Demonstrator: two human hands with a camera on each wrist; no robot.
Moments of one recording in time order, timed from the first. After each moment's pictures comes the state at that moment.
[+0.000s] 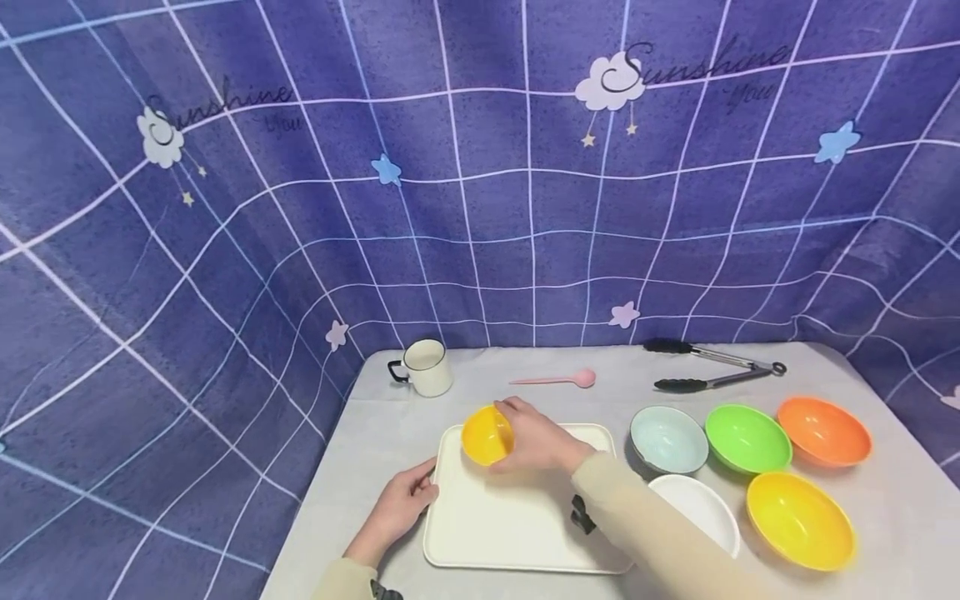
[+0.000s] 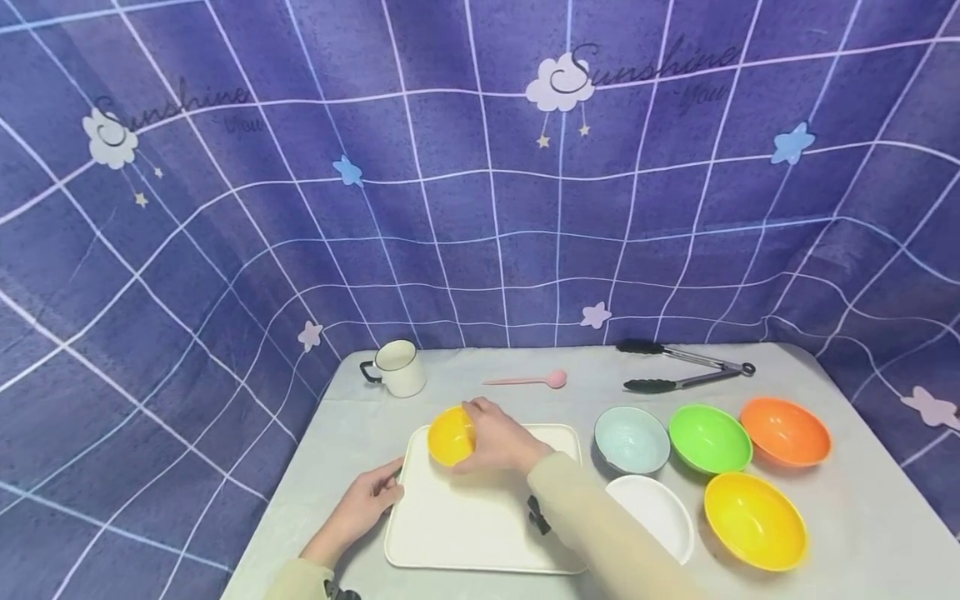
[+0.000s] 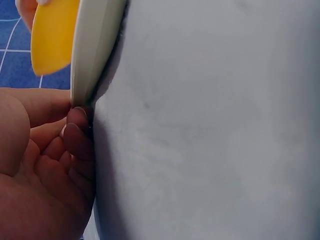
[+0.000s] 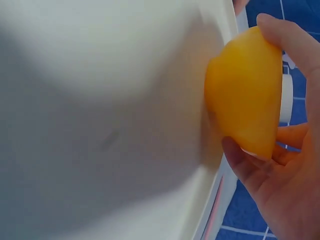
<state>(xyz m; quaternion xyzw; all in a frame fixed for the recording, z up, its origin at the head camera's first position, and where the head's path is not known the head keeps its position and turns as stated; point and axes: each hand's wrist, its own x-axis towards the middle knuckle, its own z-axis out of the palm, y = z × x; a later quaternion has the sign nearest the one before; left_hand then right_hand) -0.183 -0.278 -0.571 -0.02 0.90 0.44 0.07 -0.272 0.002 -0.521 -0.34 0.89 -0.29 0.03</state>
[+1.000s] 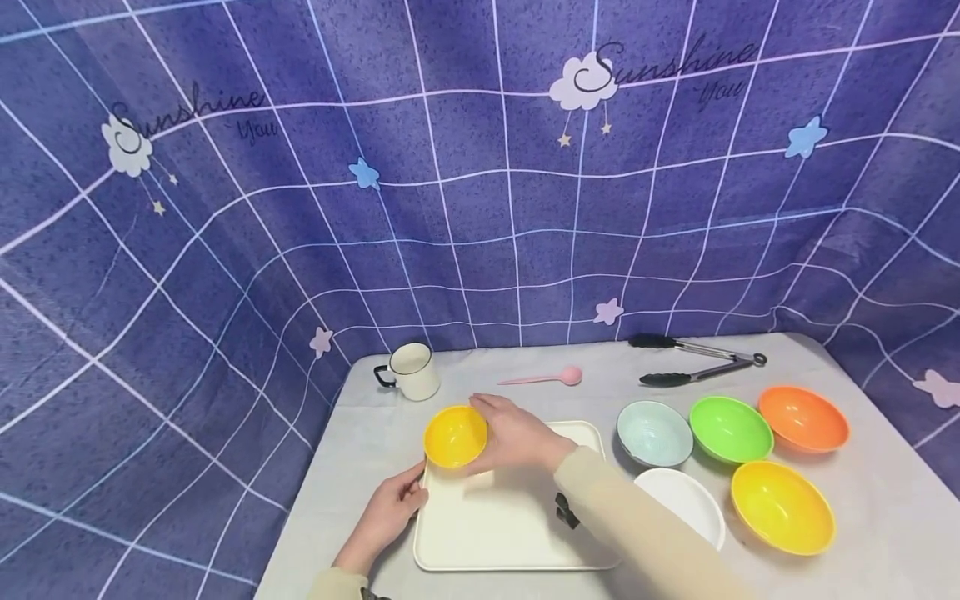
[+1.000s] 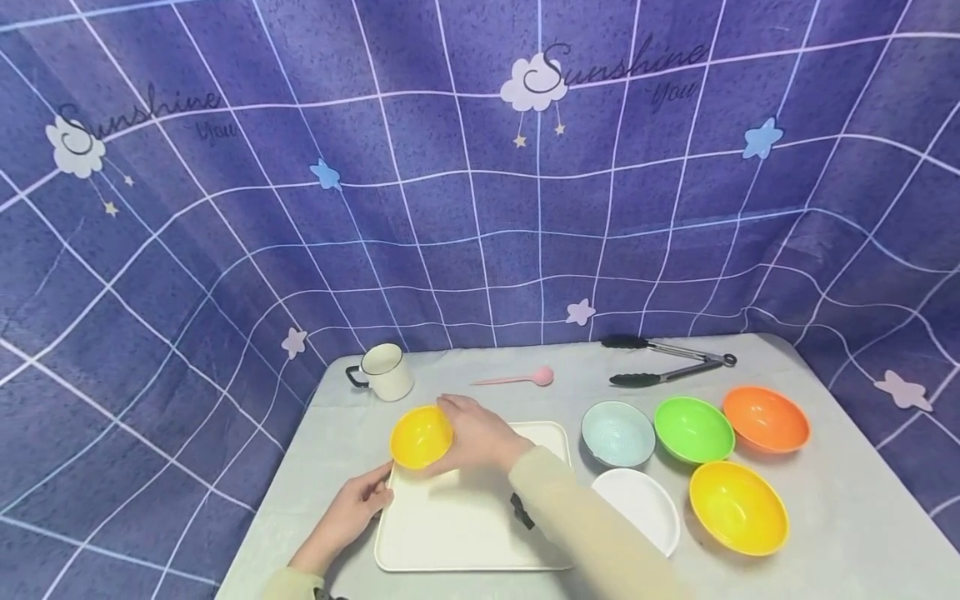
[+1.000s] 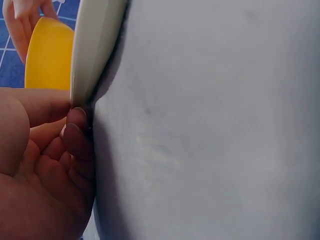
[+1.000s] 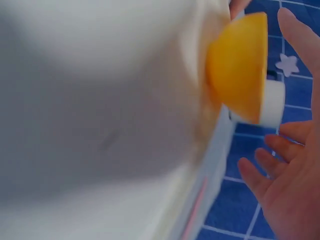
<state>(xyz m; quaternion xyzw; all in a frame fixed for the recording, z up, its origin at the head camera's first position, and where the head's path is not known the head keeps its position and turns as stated) -0.186 -0.277 -0.574 -0.02 0.90 0.44 0.05 -0.269 -0.006 -0.509 -0.34 0.90 -0.27 0.02</state>
